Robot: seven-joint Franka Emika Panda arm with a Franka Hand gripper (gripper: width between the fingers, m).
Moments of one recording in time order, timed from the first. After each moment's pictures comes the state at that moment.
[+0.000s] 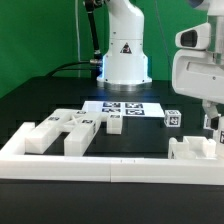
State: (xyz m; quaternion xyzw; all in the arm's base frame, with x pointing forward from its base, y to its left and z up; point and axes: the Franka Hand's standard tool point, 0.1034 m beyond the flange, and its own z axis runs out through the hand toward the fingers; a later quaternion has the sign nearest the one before) arm 0.644 0.121 0.071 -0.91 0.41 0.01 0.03
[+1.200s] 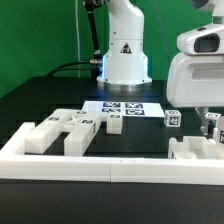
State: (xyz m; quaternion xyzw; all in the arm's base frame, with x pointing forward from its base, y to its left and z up) arm 0.643 0.127 0.071 -1.00 -0.04 -0.01 0.02
